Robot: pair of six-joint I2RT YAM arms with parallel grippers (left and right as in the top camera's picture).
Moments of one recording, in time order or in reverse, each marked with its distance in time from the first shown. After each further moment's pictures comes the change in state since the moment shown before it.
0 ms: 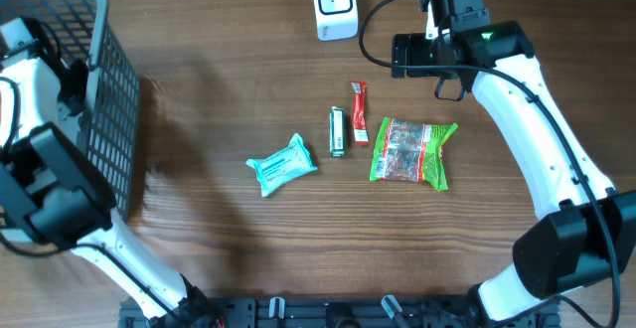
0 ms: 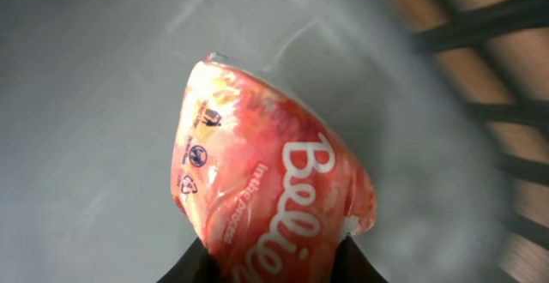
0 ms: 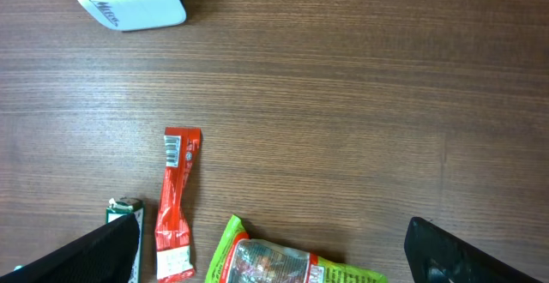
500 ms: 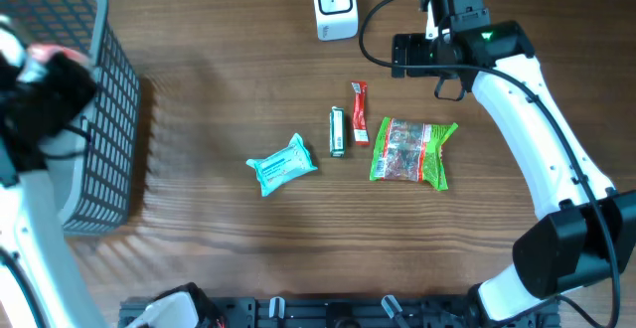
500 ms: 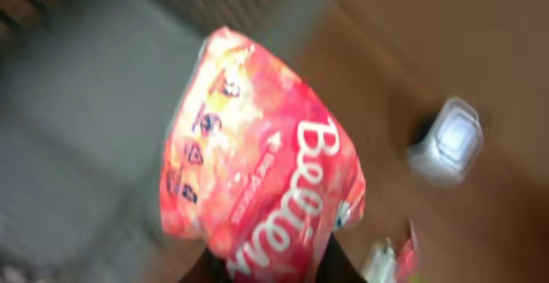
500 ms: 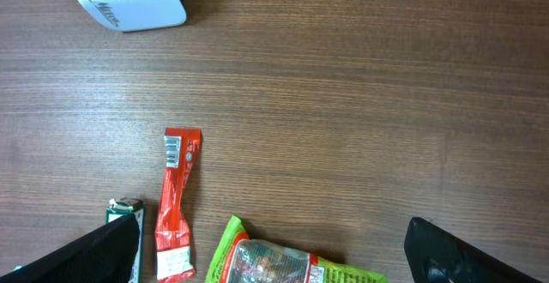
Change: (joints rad) left arm -0.161 -0.791 0.004 -0.438 0.176 -0.097; right arm 0.000 0.000 0.000 -0.001 0.000 0.000
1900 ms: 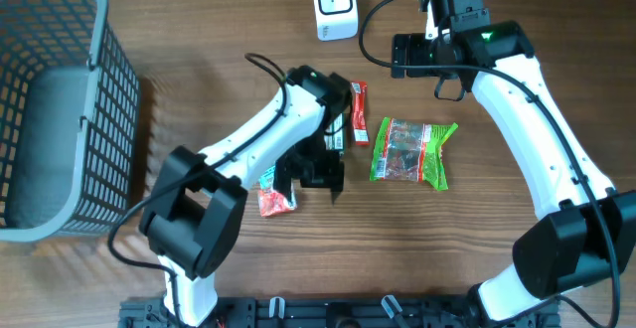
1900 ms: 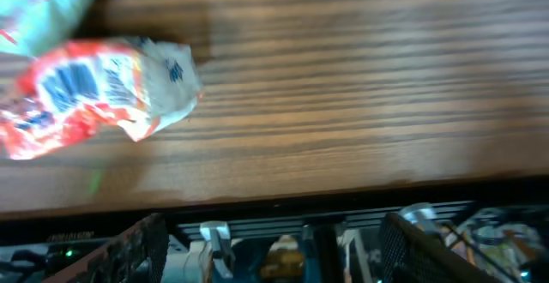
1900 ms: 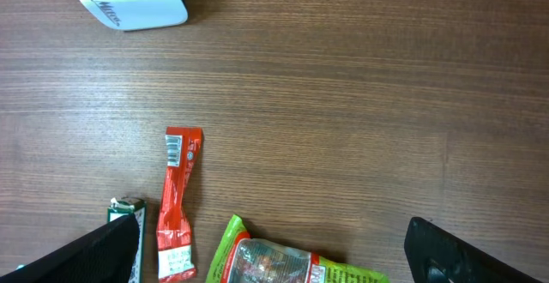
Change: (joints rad) left arm -0.968 0.628 -0.194 -0.194 0.113 -0.119; right arm 0.000 0.000 0.000 0.001 -0.003 0.000
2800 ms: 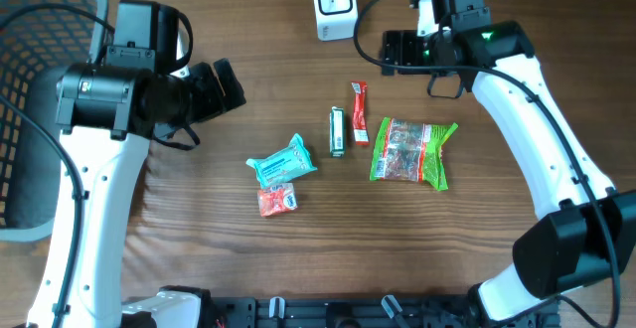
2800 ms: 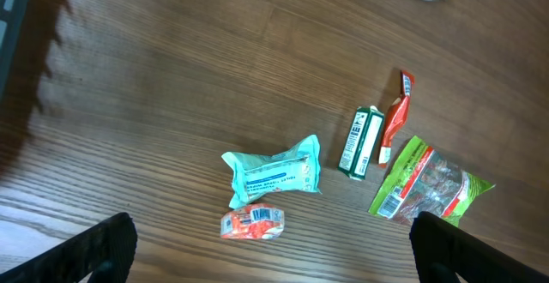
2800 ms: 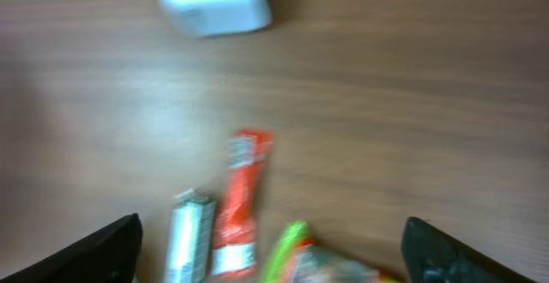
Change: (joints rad) left arm 0.484 -0.520 0.127 0.112 -0.188 -0.024; right arm 0.000 0.000 0.000 0.035 -0.270 -0.006
